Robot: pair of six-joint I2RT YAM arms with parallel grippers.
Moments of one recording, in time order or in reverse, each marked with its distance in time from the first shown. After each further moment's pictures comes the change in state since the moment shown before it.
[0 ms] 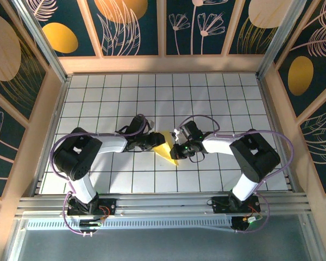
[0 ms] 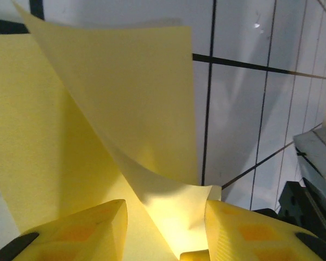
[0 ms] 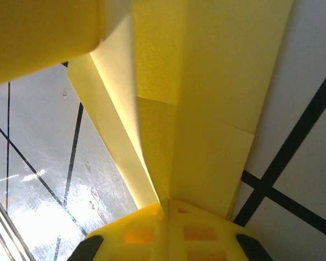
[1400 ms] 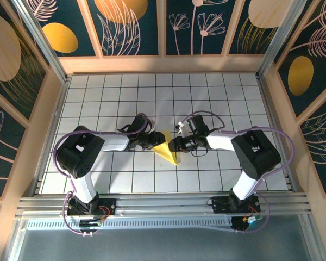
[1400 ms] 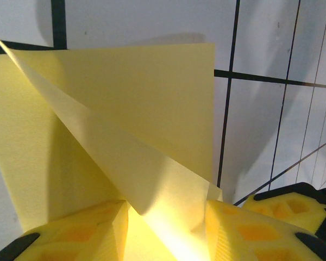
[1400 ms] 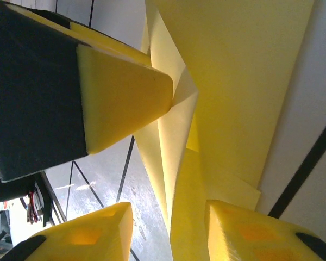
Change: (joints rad) left arm -0.003 0.031 0.041 -0.042 -0.045 0.000; right arm -0.114 0.029 0.011 0.130 -0.208 0.029
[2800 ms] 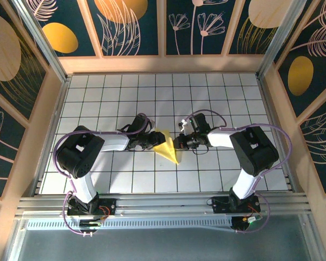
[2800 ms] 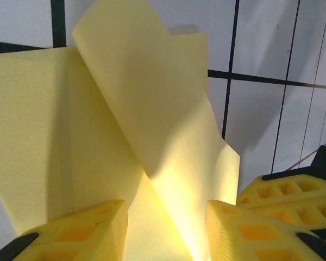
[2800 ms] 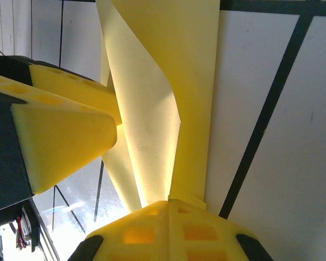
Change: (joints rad) left arm 0.000 0.000 0.001 0.000 -0.004 0.000; right arm -0.046 0.034 0.012 0.009 0.047 0.010
